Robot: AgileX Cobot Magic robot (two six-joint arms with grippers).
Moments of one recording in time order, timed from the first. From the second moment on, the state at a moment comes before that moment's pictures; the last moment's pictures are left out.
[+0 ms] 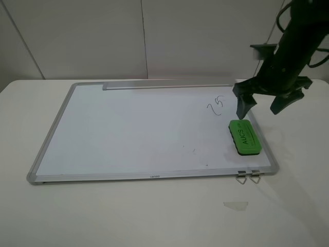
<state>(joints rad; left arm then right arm) 0.00 -0.01 -0.50 -0.14 1.04 -0.04 0.18 1.83 -1.25 -0.01 1.03 0.03</state>
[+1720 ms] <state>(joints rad) 0.00 -0.01 -0.50 -0.14 1.04 -0.04 0.18 2.14 -1.34 -0.02 1.01 0.02</state>
